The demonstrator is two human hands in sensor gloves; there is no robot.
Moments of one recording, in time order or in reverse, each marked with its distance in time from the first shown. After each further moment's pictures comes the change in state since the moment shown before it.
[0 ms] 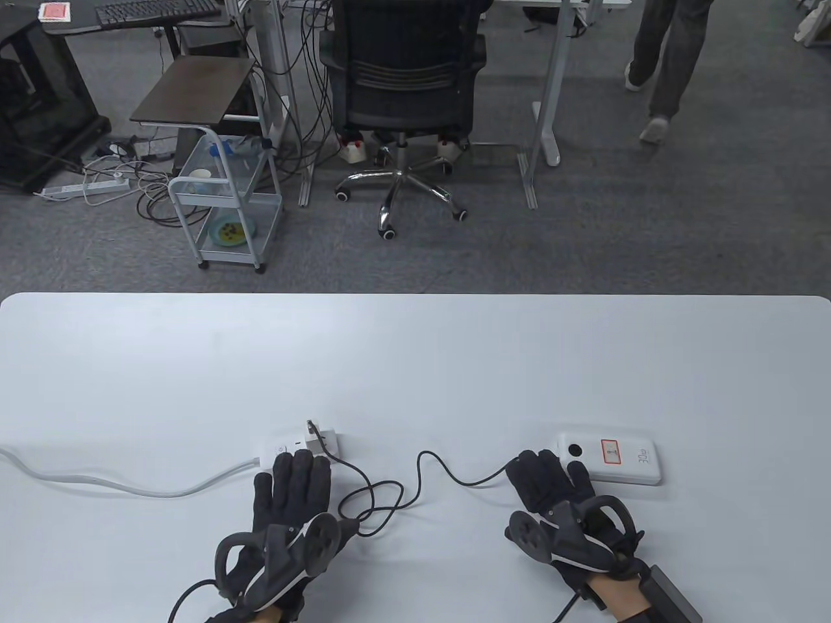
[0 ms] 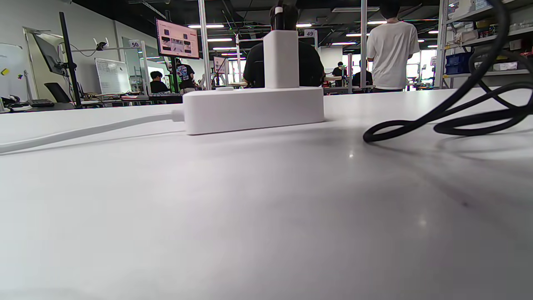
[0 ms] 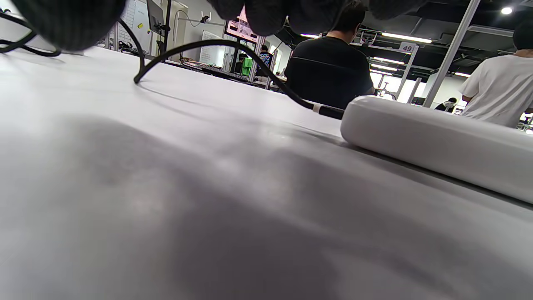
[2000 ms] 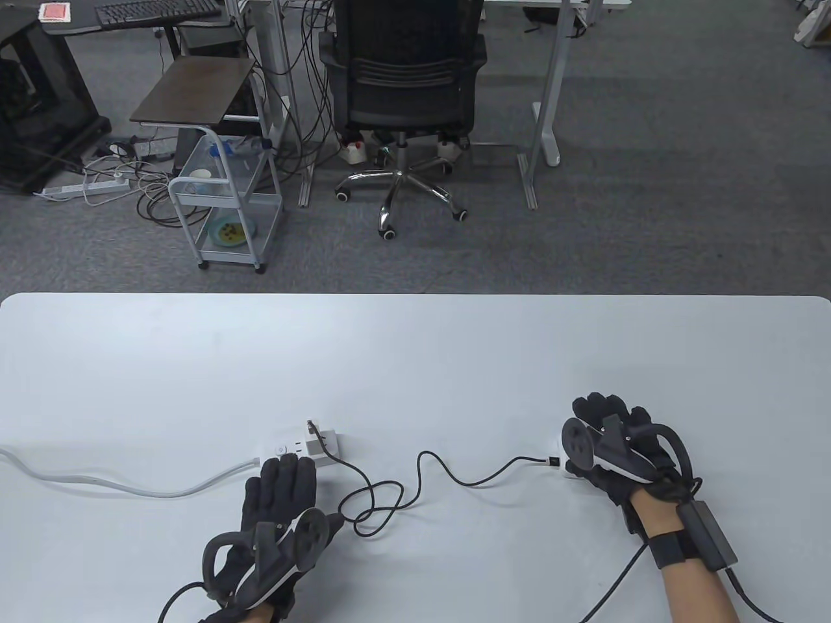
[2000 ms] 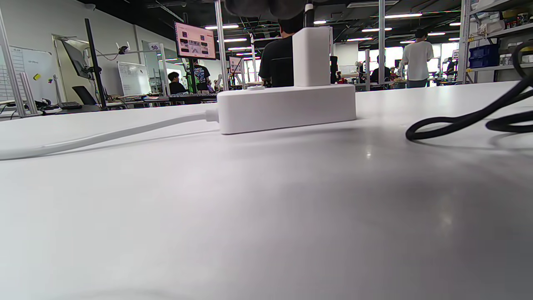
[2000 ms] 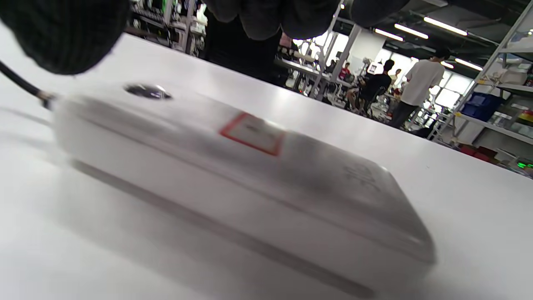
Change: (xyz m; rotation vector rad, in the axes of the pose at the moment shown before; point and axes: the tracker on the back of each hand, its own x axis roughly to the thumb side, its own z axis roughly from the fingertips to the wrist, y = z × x) left_hand -0.013 0.004 0.000 -0.008 0.060 -0.026; right_hand -0.120 0.003 -0.063 0.254 0.258 0.075
